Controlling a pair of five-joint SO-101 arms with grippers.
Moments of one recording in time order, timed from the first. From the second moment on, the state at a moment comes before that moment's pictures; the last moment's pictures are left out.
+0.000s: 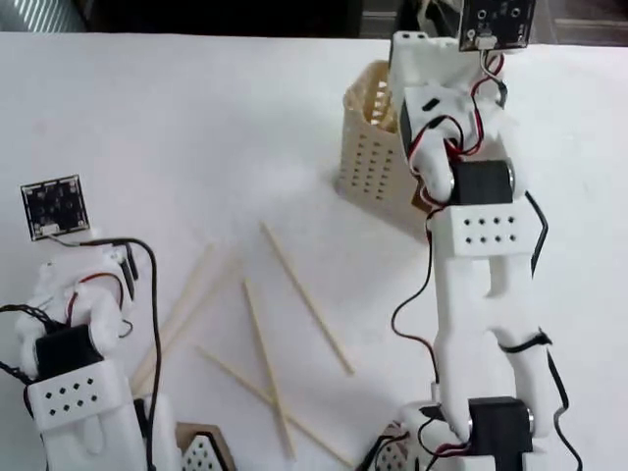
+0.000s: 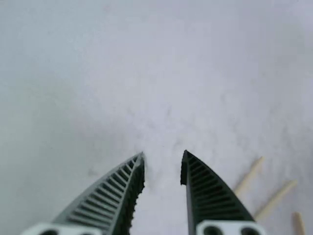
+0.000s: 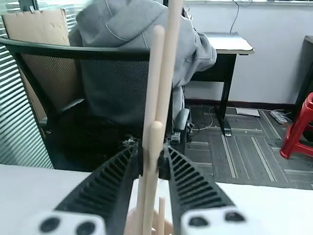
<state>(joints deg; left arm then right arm) -24.6 -66.6 65.4 55.1 -4.4 -7.6 -16.7 6.1 23.9 1.5</state>
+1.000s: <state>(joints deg) -24.6 -66.6 65.4 55.1 -4.4 -11.3 -16.4 -15.4 64.1 1.5</state>
